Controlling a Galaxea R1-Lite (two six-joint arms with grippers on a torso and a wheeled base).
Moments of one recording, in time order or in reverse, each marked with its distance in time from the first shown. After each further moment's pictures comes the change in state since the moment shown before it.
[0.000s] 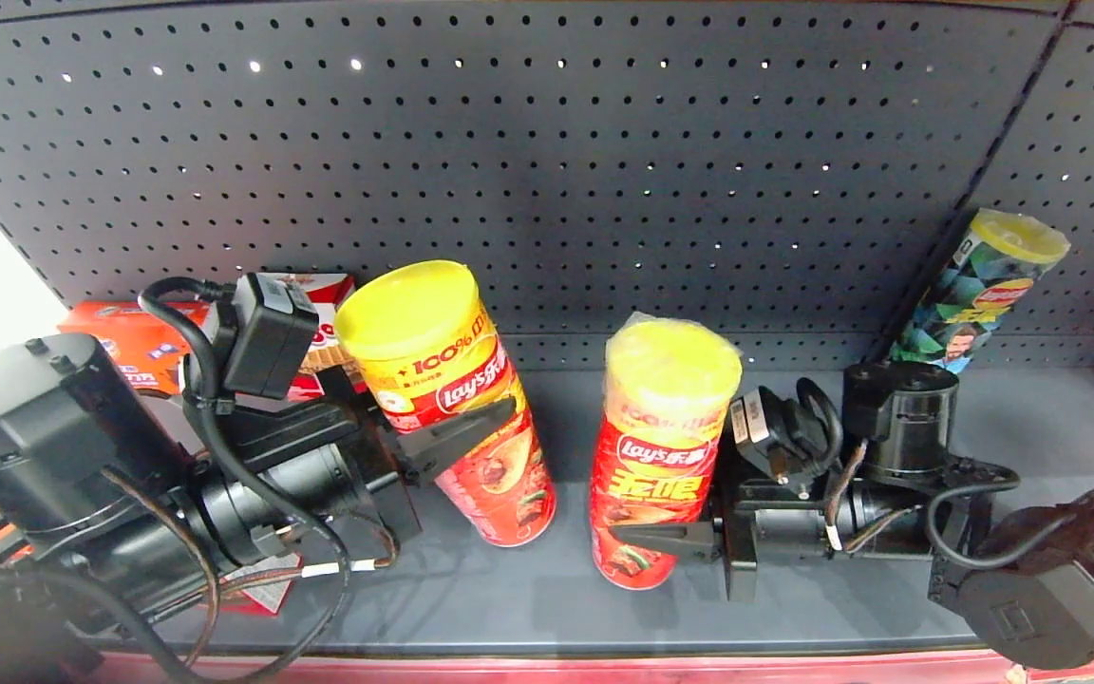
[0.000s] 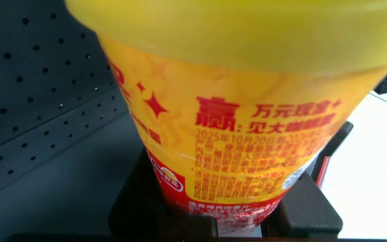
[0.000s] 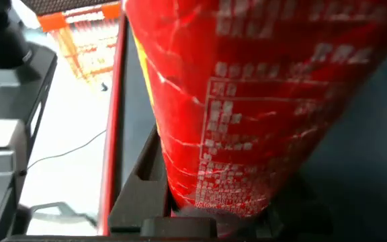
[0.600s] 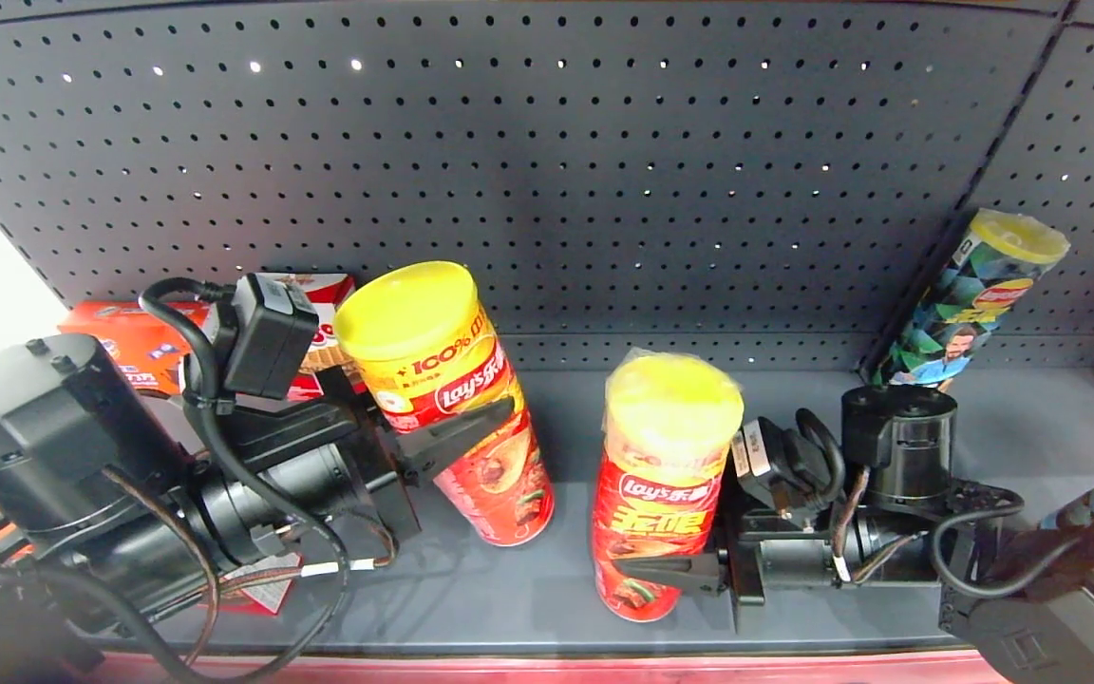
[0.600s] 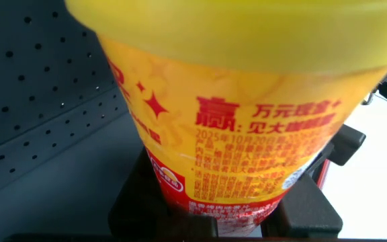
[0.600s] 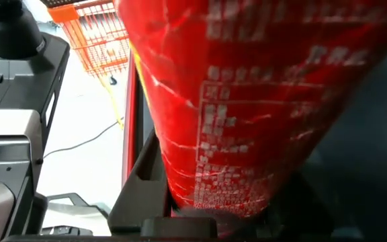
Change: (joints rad) left arm 0.005 0.003 0.001 -0.001 -0.001 0.002; right arm 0.014 -0.001 0.059 -0.007 0.000 -0.011
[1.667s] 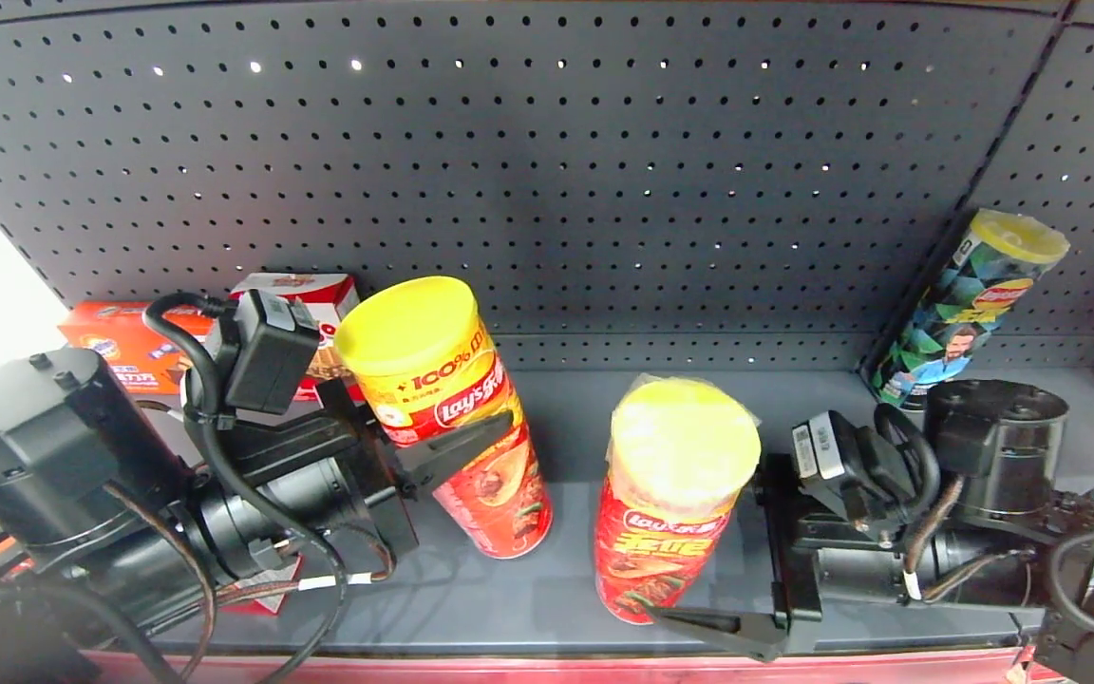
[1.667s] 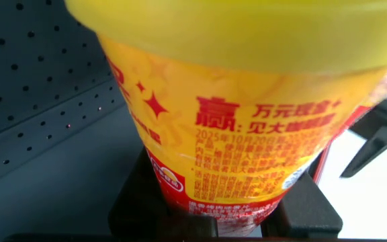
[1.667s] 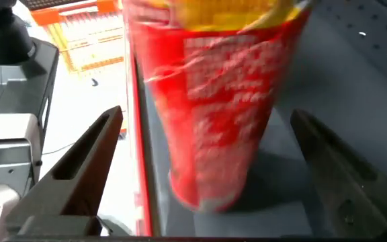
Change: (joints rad) left arm -0.003 0.000 0.028 -0.011 0.000 0.000; right arm 0.001 -0.168 0.098 0.020 -0.089 0.002
